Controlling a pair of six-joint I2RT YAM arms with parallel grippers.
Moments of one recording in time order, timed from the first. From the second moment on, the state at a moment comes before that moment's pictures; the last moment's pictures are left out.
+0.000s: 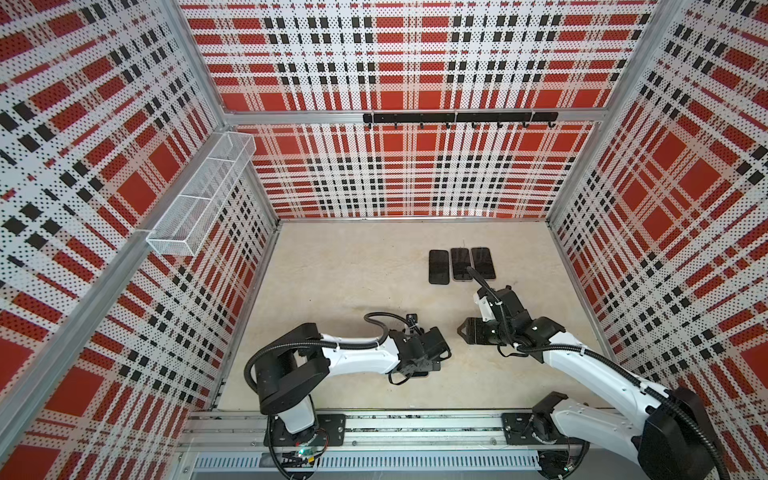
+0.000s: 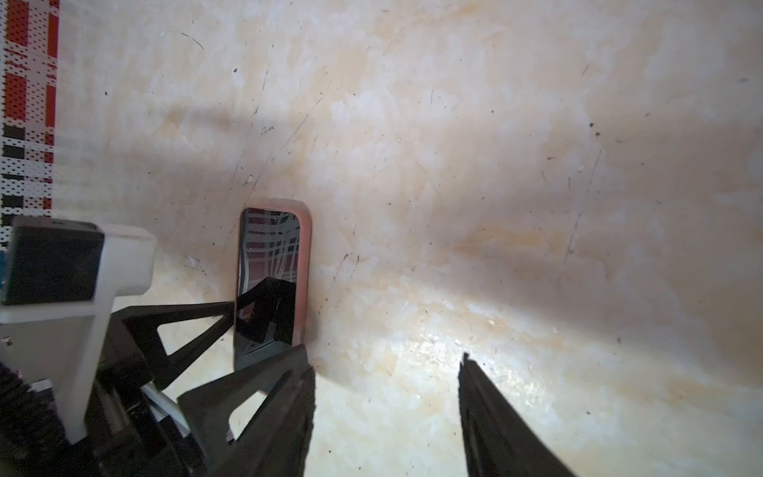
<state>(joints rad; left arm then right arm) -1.15 1.70 0.93 -0.48 -0.26 -1.12 0.53 1.08 0.63 -0.49 -0.20 0.52</state>
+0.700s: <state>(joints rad) -1.08 1.78 1.03 -0.55 -0.29 -0.99 0.40 1.00 0.67 -0.58 -0.17 0.43</state>
